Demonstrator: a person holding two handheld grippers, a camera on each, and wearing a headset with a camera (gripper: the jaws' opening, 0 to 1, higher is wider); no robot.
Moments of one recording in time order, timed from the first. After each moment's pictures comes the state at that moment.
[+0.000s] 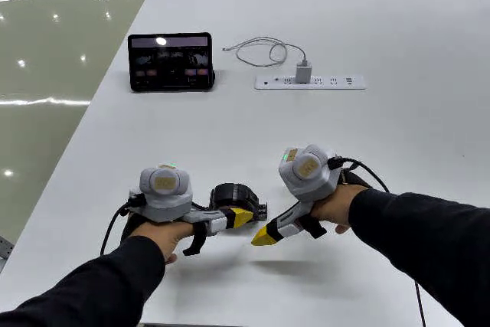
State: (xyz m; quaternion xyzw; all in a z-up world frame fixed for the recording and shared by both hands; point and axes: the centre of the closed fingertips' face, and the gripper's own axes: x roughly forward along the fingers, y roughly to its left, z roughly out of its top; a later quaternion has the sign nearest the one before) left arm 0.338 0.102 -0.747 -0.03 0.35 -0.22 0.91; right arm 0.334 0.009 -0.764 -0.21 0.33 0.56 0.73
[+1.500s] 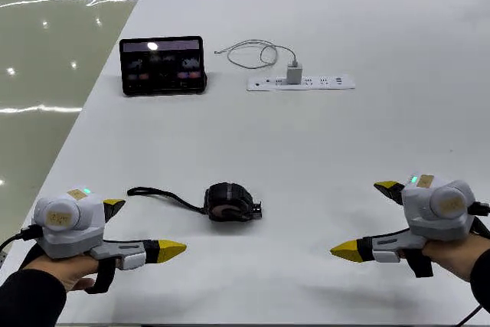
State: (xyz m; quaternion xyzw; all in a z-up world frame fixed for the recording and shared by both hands) left arm 0.268 0.173 -0.719 0.01 0.33 -0.28 0.90; right arm 0.303 -0.159 -0.729 -0.13 0.29 0.45 0.83
